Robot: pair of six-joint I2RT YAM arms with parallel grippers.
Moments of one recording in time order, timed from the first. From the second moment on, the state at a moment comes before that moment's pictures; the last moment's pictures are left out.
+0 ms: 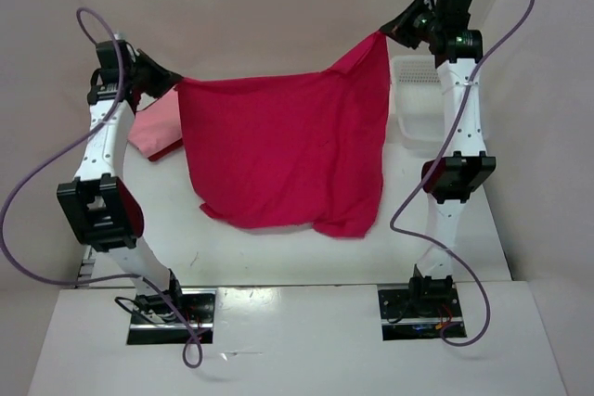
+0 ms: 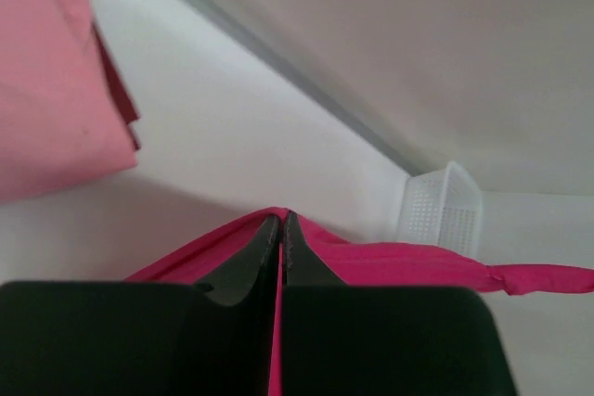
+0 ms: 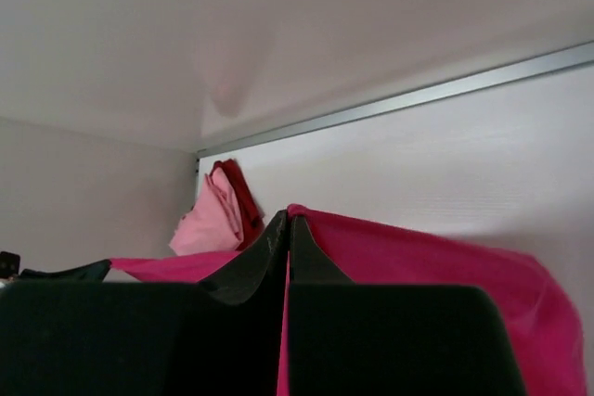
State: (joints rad) left arm 0.20 1.71 1.68 -0.42 0.33 -0.79; right arm 0.00 2.18 2.68 -0.83 -0.36 0.68
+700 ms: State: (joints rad) left arm 0.24 1.55 1.62 -0.22 0.41 -0.87; right arm -0.10 1.58 2.13 -0.57 -0.51 0.69
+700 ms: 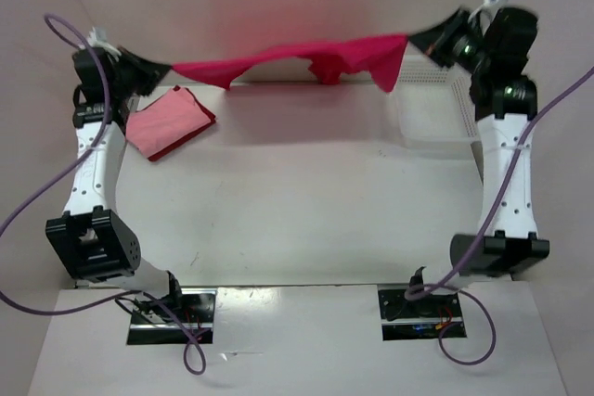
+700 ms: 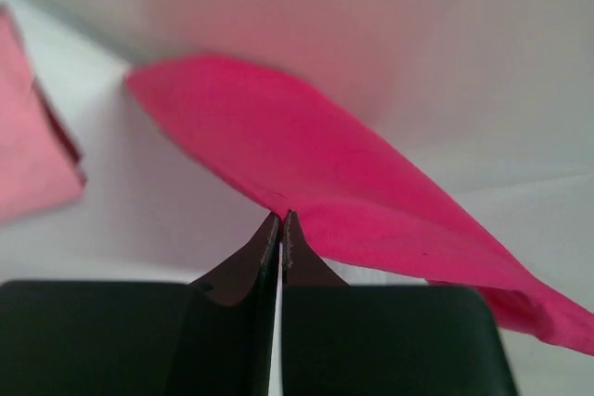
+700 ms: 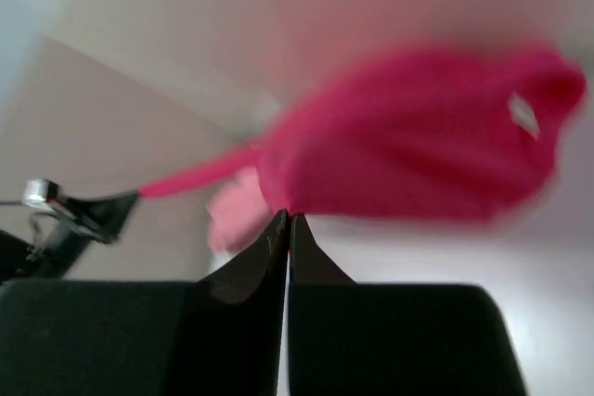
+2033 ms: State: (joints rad) left arm 0.23 1.32 0.83 -0.42 0.37 -0.79; right arm 0.01 1.28 0.97 -0.84 -0.19 0.67
